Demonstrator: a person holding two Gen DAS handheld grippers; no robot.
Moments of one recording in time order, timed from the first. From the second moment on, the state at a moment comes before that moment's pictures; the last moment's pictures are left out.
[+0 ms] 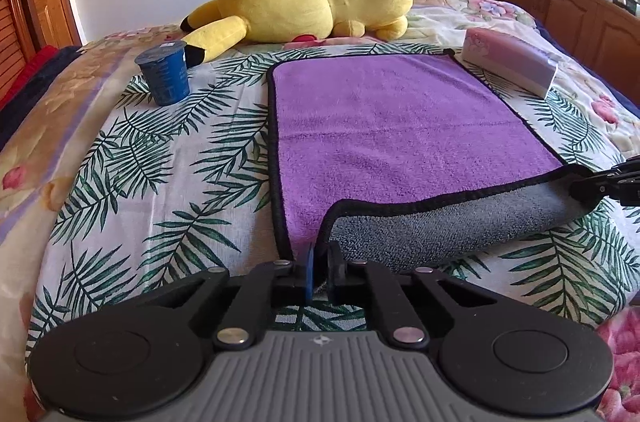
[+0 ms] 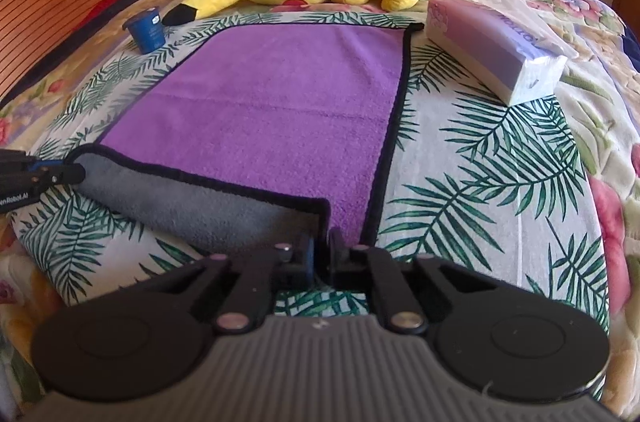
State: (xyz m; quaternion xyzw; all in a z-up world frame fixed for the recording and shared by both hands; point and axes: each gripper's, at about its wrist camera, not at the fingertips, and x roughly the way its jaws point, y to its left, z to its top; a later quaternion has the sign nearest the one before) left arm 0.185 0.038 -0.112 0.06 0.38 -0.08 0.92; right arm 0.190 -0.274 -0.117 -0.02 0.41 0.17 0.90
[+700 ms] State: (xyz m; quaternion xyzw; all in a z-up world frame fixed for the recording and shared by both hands) left arm 0.178 0.038 -0.082 0.05 0.33 -0.09 0.94; right arm 0.188 -0.282 -0.098 0.00 0.34 0.16 0.93
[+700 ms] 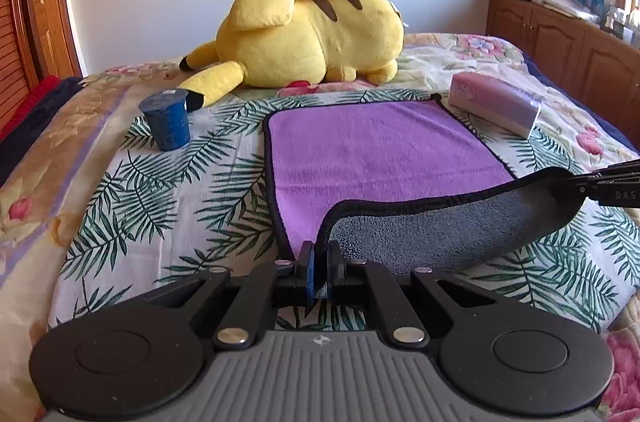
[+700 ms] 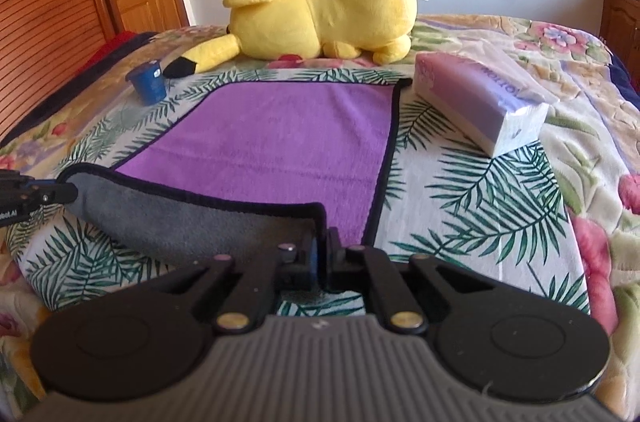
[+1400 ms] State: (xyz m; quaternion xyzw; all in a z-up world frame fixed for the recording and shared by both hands) left arm 0.176 0.035 -0.063 0.05 0.29 -0.10 0.95; right arm 0.193 -0.281 -0.084 -0.01 0.29 0.17 0.94
